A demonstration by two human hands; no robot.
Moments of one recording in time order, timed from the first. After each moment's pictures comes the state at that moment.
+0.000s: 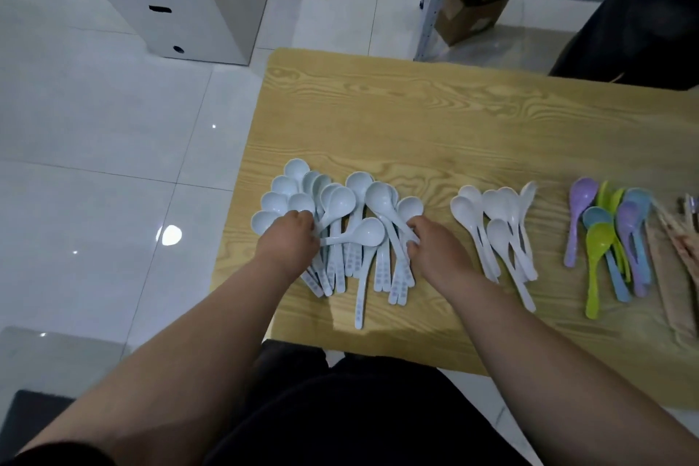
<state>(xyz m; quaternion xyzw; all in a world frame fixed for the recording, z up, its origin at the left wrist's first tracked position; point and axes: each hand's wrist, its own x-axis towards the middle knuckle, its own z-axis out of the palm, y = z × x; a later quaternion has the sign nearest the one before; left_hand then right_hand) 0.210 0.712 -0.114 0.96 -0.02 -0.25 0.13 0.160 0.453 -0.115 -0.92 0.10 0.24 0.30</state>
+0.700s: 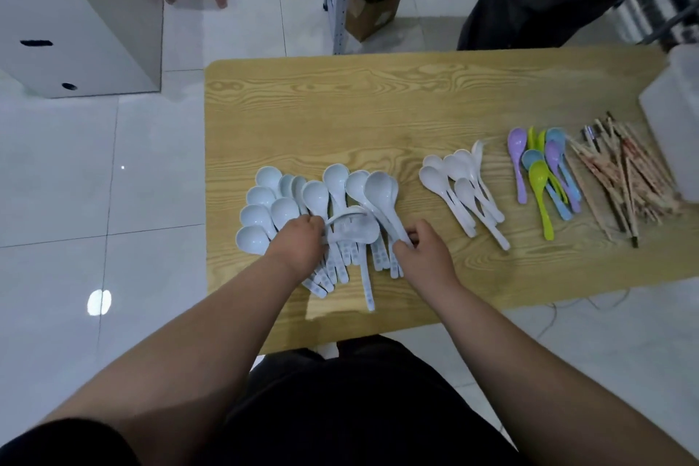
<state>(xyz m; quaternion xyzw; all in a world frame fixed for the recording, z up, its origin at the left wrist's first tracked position) 0.216 0.715 -0.117 0.91 -0.28 -0.27 0.11 0.094 0.532 -0.059 -0.80 0.36 0.08 0.48</state>
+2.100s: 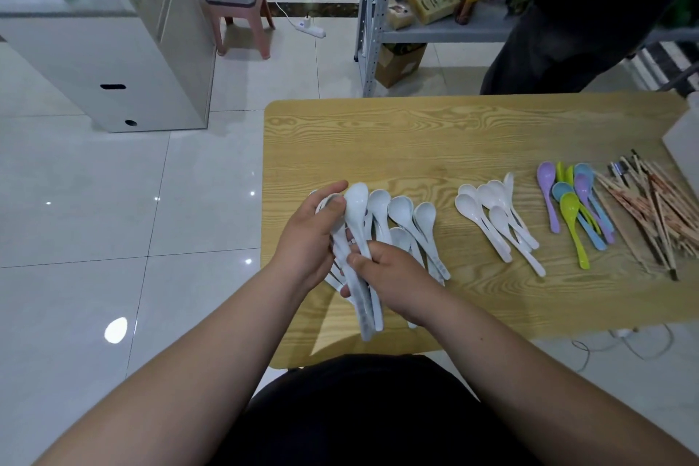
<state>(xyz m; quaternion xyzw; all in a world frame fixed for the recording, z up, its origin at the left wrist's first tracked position) 0.215 0.768 0.004 0.52 0.09 -0.33 0.78 0.126 0.642 0.025 -0.75 0.20 0.23 0.59</state>
